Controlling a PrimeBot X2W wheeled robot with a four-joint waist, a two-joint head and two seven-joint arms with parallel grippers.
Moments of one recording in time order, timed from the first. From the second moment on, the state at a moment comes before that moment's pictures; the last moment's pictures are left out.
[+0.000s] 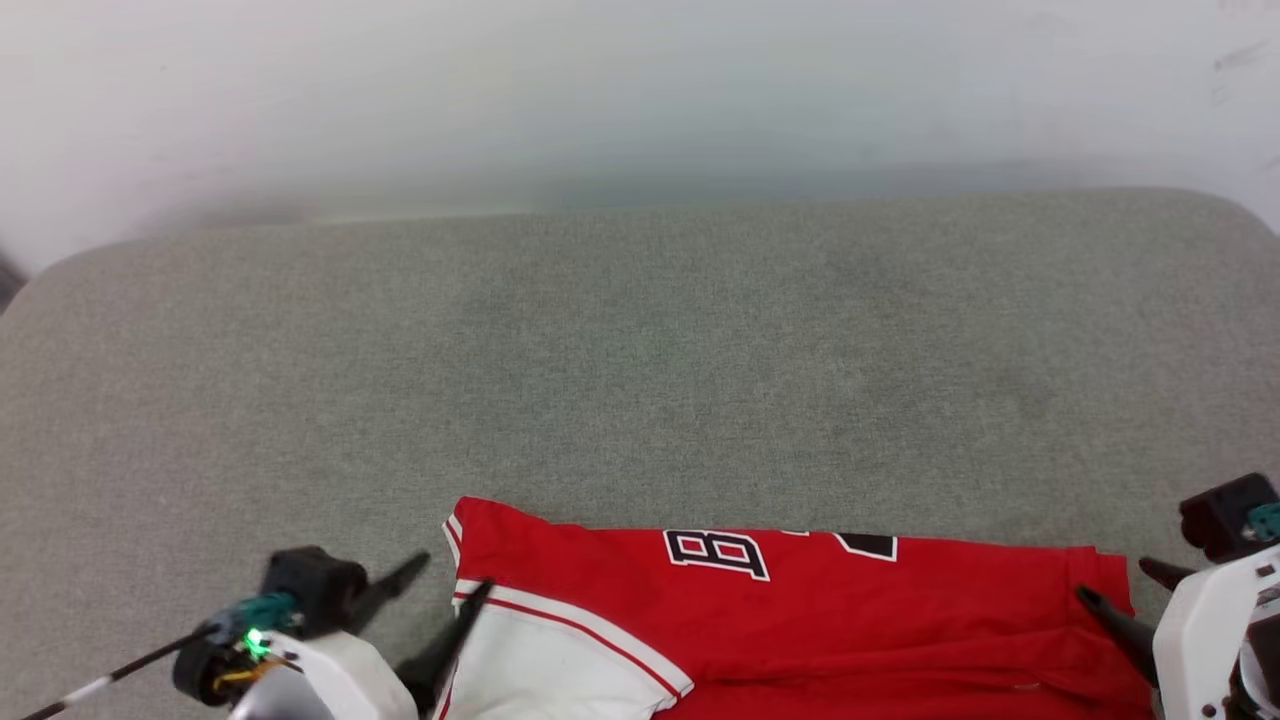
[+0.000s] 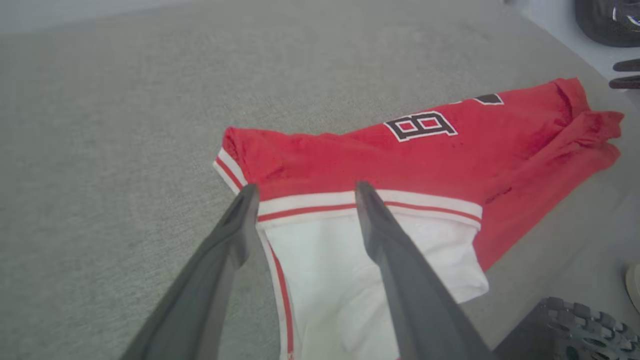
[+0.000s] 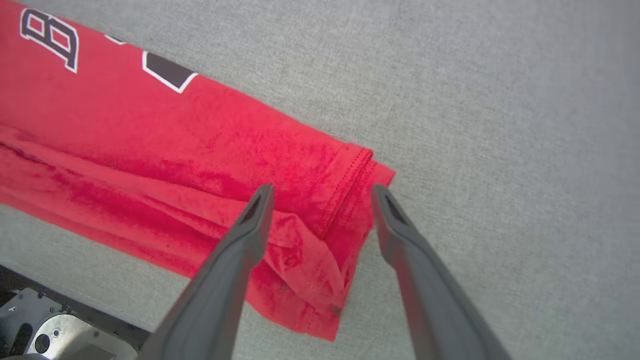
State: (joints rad) left arm -0.09 0.65 -0.59 -0.05 -0.75 0.00 0.08; right arm -0.05 -0.64 0.24 0.02 0.55 0.13 0.57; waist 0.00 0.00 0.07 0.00
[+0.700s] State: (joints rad) left arm 0.06 0.35 -0.16 -0.17 -0.41 0.10 -0.26; right arm 0.12 -0.24 -0.26 -0.01 0.41 0.13 0.61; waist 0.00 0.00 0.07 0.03
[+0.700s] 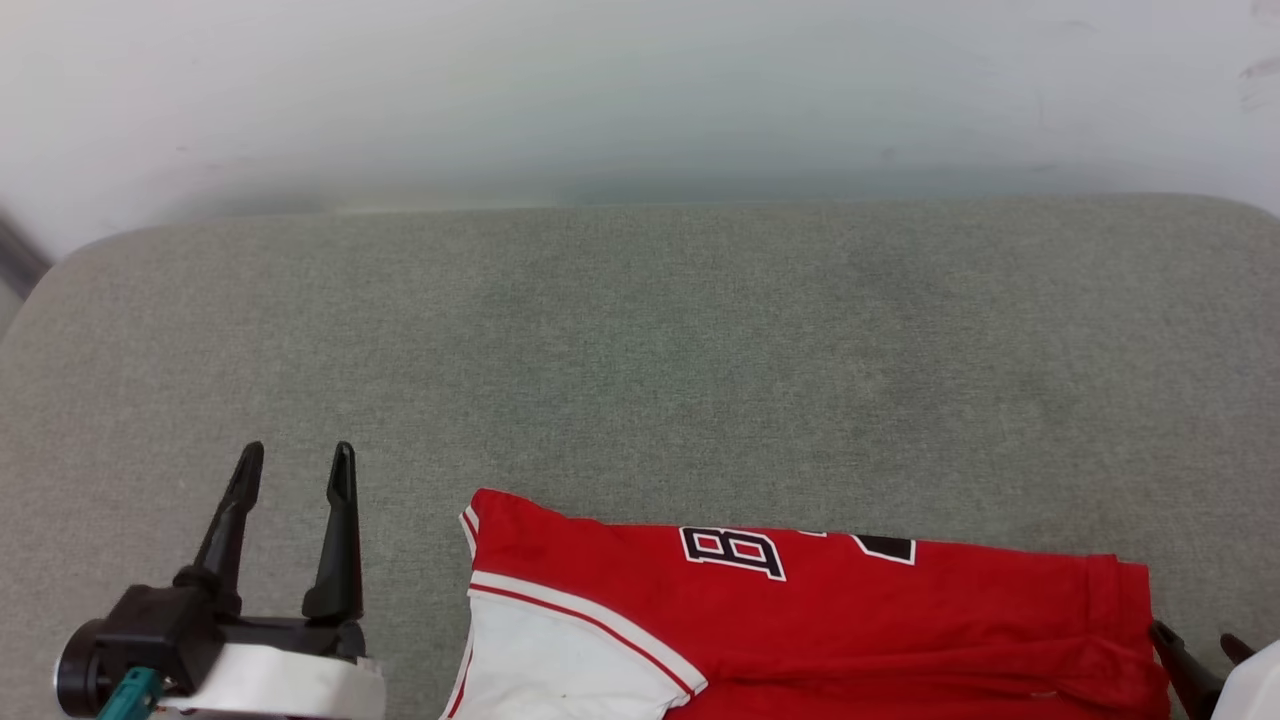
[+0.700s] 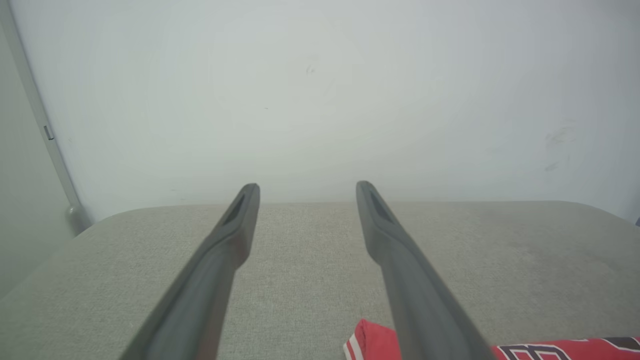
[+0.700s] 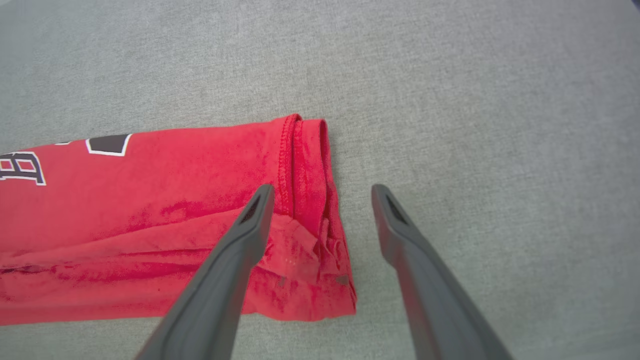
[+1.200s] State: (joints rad) left arm 0.05 0.20 -0.03 -0.14 -0.25 -0.09 -0.26; right arm 0.08 -0.14 -0.32 0.18 0.40 0.13 0.57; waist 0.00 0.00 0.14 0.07
